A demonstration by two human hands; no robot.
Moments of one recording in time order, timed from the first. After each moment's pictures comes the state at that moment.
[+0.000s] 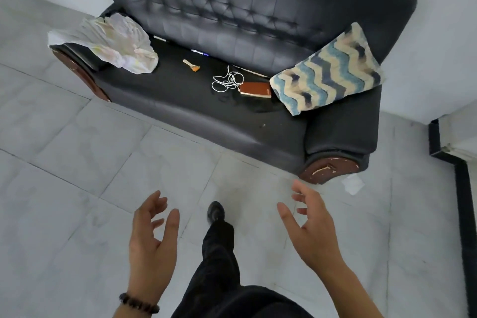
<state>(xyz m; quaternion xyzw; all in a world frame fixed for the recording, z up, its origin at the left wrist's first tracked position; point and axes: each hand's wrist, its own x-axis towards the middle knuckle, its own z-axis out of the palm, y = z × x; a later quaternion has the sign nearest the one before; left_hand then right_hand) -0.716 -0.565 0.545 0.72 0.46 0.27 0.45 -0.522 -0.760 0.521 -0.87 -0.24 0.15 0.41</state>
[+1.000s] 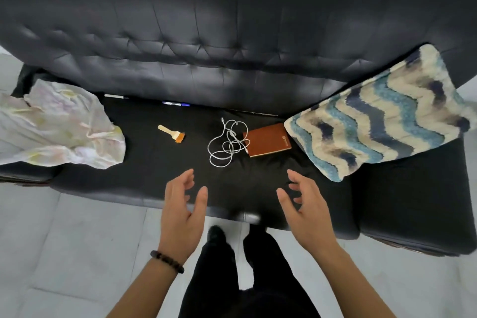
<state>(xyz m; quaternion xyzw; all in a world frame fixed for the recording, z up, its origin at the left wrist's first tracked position) -0.171 -0.101 0.474 0.82 0.34 0.07 0.44 -0.067 -0.324 0.437 -0.88 -0.07 0.22 0.42</state>
